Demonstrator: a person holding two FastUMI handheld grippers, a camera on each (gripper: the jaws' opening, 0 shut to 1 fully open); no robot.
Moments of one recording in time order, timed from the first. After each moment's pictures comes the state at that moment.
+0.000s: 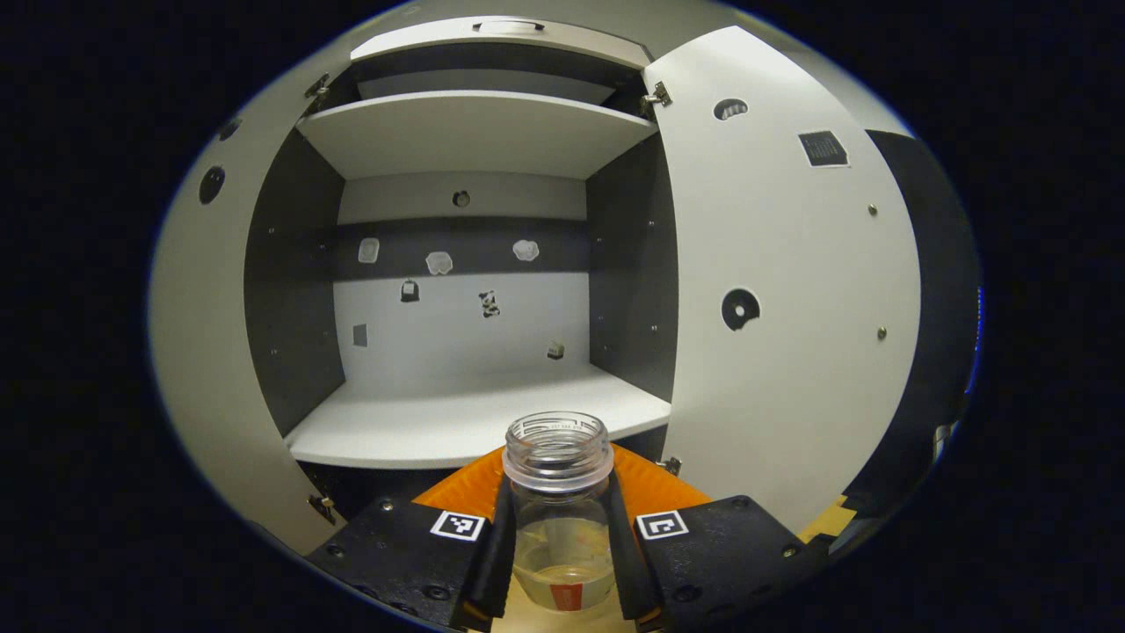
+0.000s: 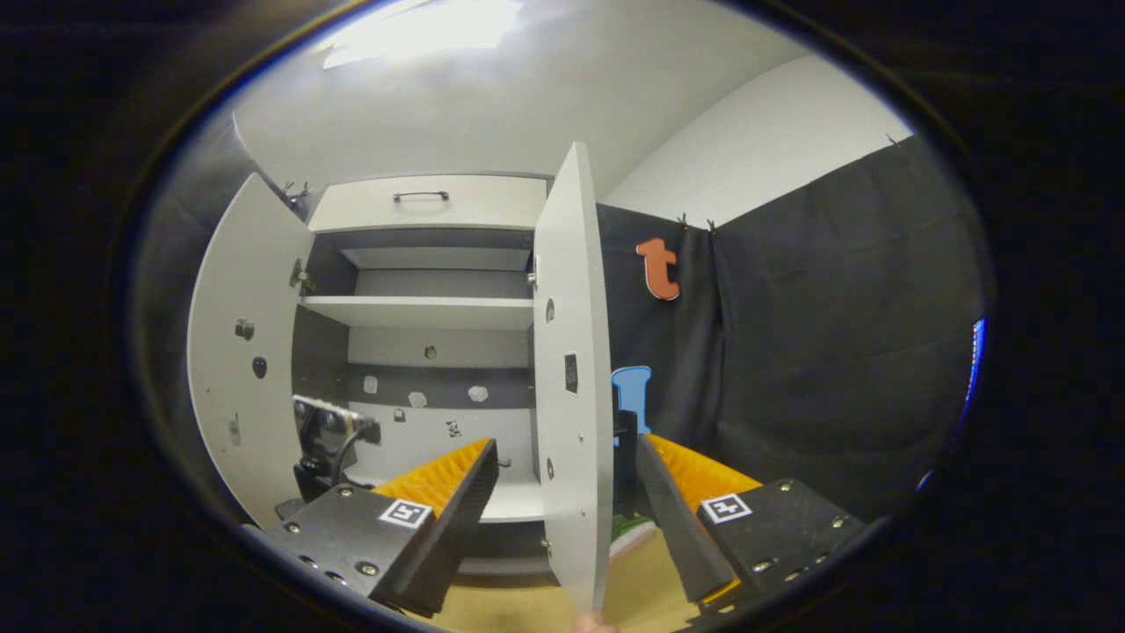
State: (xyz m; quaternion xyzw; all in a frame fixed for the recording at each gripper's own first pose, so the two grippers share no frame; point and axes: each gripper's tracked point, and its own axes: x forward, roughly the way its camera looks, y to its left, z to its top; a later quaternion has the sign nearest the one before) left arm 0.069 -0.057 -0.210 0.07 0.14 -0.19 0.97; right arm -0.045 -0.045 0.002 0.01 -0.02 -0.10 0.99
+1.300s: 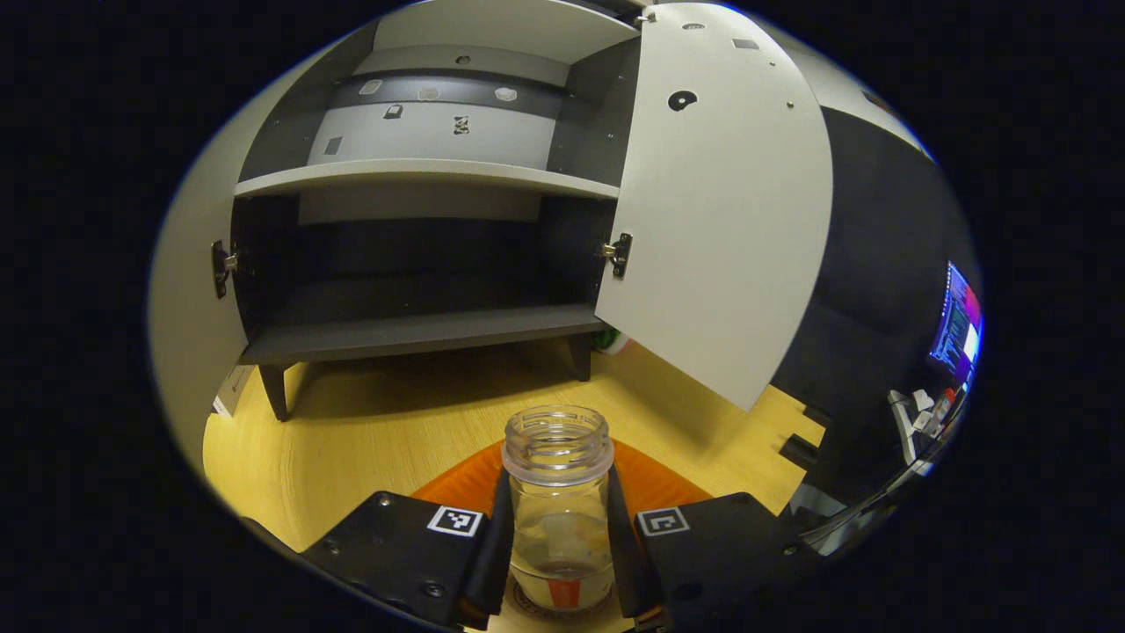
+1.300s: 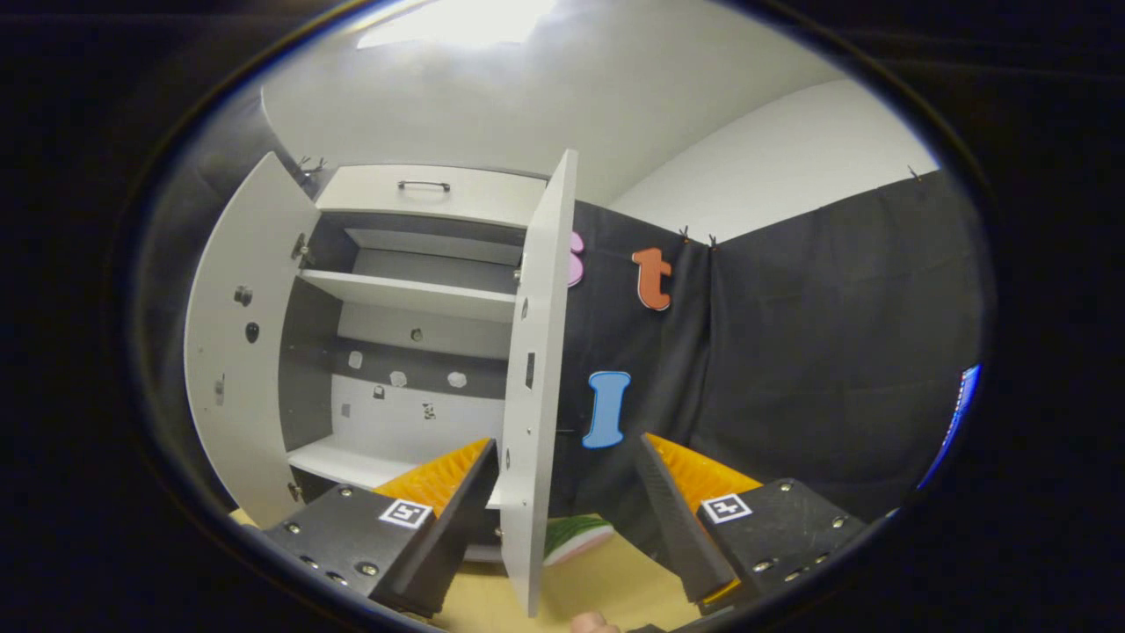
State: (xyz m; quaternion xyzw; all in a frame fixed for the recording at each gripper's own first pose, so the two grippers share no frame) left arm -0.057 -0.031 -0.427 0.02 0.30 -0.25 0.92; right arm -0.066 -0.088 0.010 -0.05 -0.01 -0.11 0.99
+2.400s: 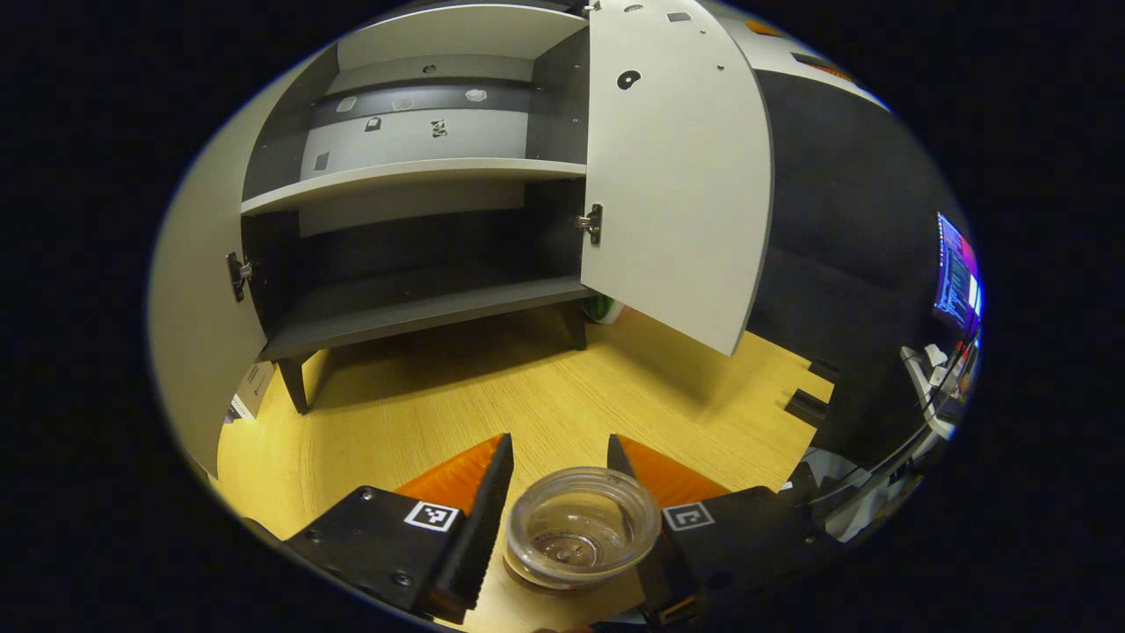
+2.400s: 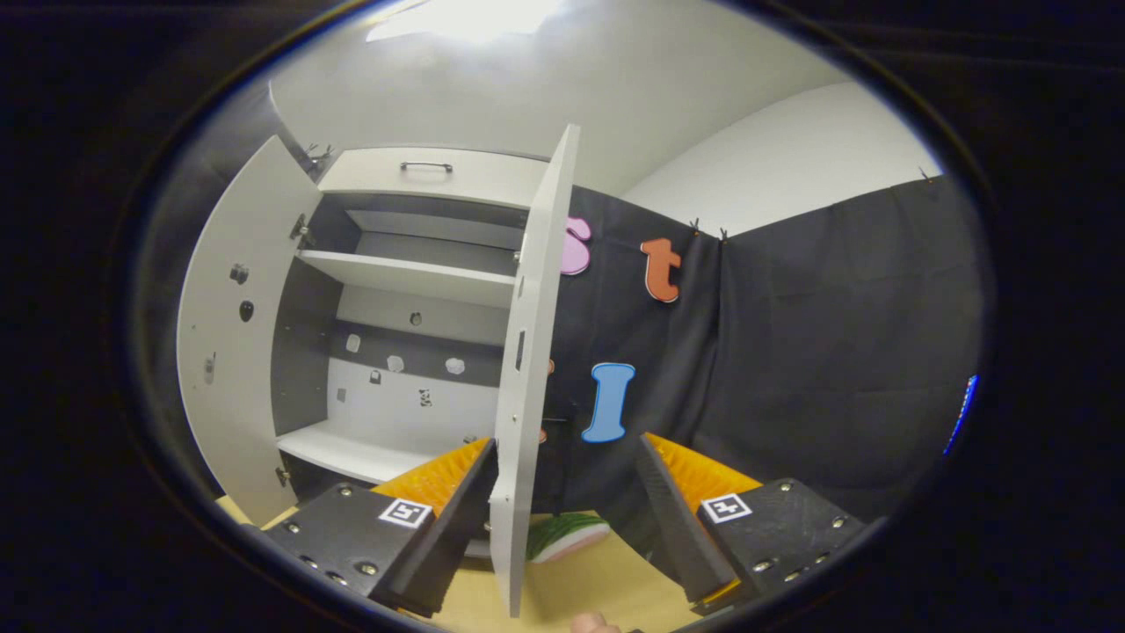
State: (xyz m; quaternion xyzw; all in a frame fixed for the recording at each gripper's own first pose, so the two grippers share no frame) left arm -0.106 -0.030 -0.432 0.08 0.30 -0.25 0.92; right arm -0.043 -0.107 -0.009 -0.06 0.00 -0.10 0.99
